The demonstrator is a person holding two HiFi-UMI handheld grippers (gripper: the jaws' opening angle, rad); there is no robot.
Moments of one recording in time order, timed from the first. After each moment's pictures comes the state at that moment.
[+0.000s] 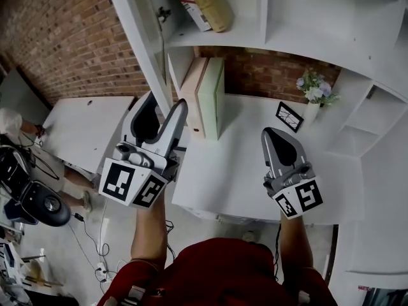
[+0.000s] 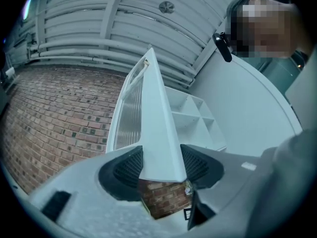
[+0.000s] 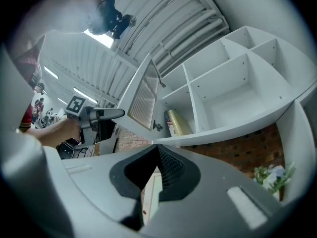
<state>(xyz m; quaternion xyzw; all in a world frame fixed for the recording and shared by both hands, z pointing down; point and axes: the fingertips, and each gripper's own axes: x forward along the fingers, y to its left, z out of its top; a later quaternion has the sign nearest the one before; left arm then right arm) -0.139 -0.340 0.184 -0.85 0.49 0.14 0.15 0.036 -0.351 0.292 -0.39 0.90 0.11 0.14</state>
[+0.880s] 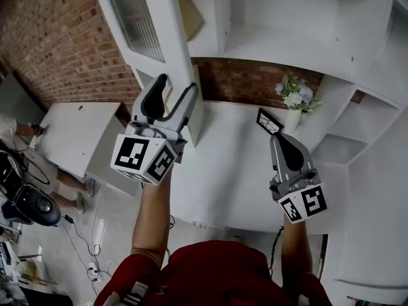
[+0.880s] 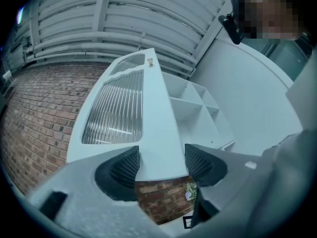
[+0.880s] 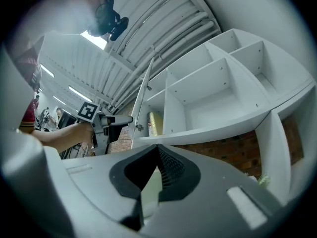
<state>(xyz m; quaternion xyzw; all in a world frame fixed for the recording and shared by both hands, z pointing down) -0.030 -0.433 0.176 -0.84 0.51 0.12 0.14 0.166 -0.387 0.284 -0.42 0.89 0.10 0.14</state>
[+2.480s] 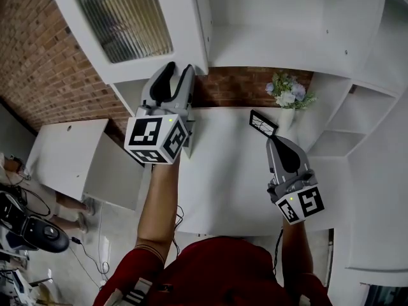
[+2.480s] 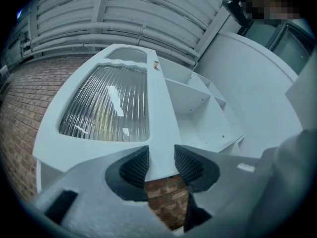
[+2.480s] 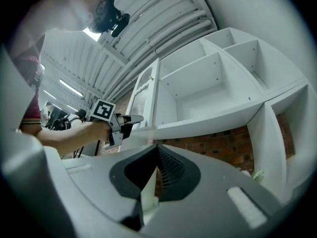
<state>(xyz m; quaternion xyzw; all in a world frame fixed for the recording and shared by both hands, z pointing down) -0.006 -0.537 0.177 -0.85 0.50 0.11 0.14 0.169 -0.424 0.306 -0.47 0.87 0.09 0.13</state>
